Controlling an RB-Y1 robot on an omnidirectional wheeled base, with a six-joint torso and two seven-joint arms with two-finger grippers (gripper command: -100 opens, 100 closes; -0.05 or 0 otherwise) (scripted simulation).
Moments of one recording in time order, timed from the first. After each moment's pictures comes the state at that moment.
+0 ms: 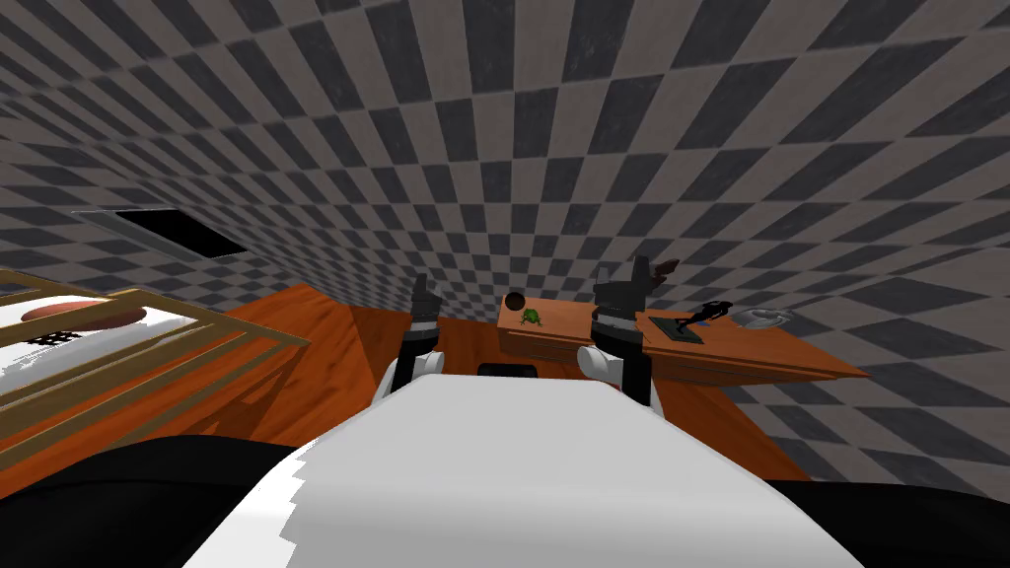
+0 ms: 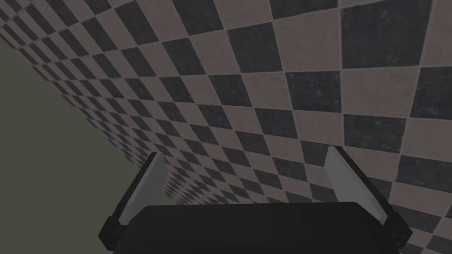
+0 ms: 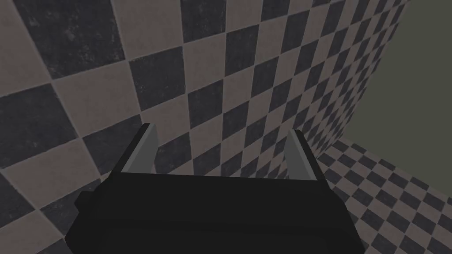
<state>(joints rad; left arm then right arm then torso) 0.52 0.05 0.01 -2.22 -0.05 -0.41 -0.03 0.46 0.03 -0.04 -2.38 -0.07 -0.38 -0.02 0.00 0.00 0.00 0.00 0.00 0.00</state>
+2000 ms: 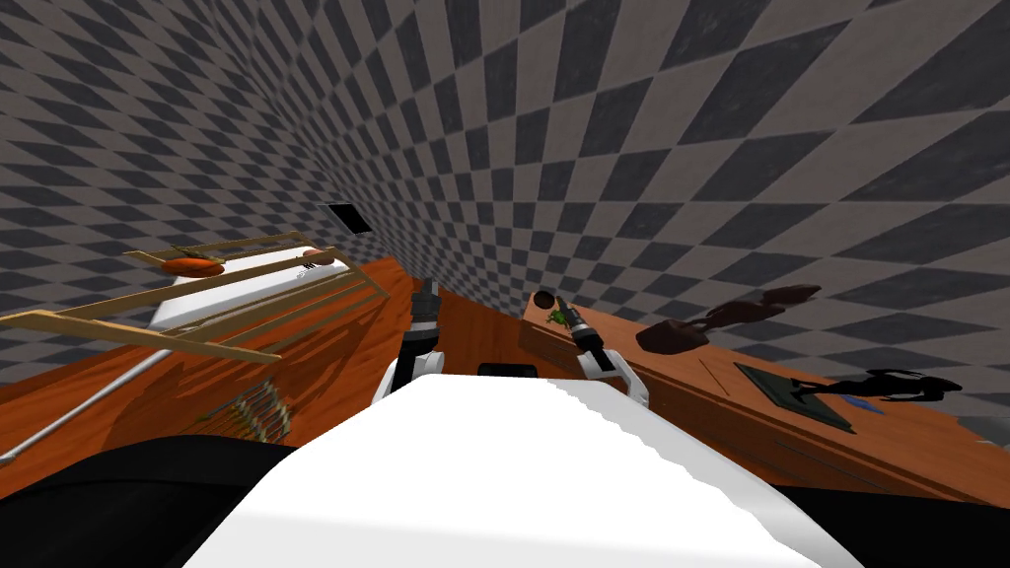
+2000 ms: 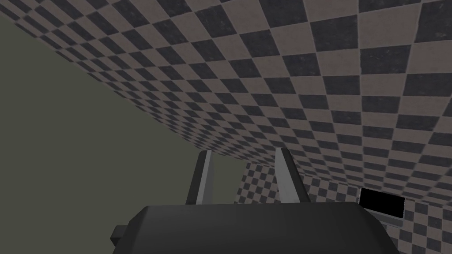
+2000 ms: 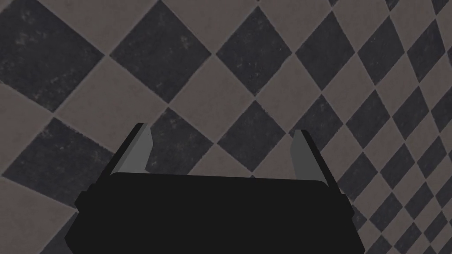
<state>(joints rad) 0.52 0.05 0.01 -2.22 -0.05 -0.41 -0.03 0.35 -0.37 0.06 -1.85 0.16 -0.15 0.31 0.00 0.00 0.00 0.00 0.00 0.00</state>
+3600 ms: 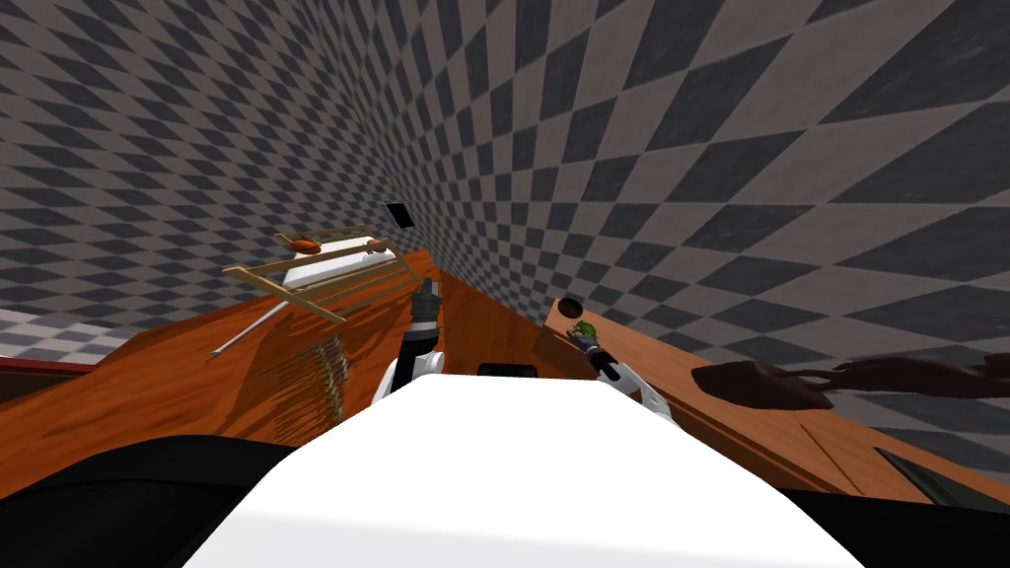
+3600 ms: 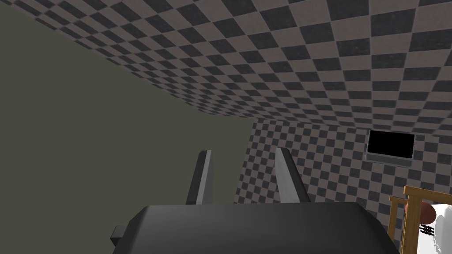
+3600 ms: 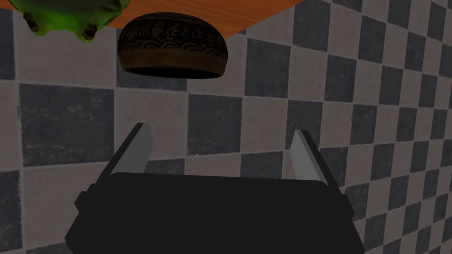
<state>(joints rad) 0.53 0.05 0.01 -2.22 -0.05 -0.41 -0.03 0.31 -0.60 0.16 -1.40 0.28 0.03 0.67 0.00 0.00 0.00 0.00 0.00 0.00</state>
